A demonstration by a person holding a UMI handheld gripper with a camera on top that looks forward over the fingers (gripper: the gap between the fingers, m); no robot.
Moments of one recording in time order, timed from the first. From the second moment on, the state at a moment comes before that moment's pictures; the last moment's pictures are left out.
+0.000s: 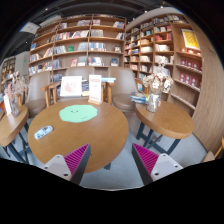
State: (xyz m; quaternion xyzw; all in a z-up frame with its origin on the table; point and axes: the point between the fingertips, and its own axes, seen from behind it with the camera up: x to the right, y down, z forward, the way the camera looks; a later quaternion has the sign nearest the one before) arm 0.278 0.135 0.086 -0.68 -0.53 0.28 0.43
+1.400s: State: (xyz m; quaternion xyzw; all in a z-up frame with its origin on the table) arm 0.110 -0.191 -0.012 -0.65 -0.62 0.31 0.32
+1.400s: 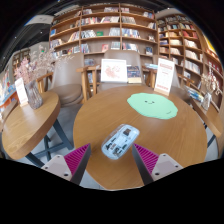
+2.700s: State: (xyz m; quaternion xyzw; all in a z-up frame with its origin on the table) arm -0.072 -0.050 0.097 -0.62 -0.59 0.33 0.40
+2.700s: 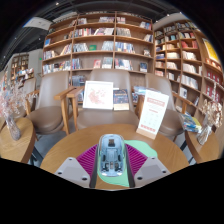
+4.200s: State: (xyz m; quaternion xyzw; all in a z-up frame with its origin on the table) arm 0.240 0.007 0.121 -0.64 -0.58 0.31 0.39
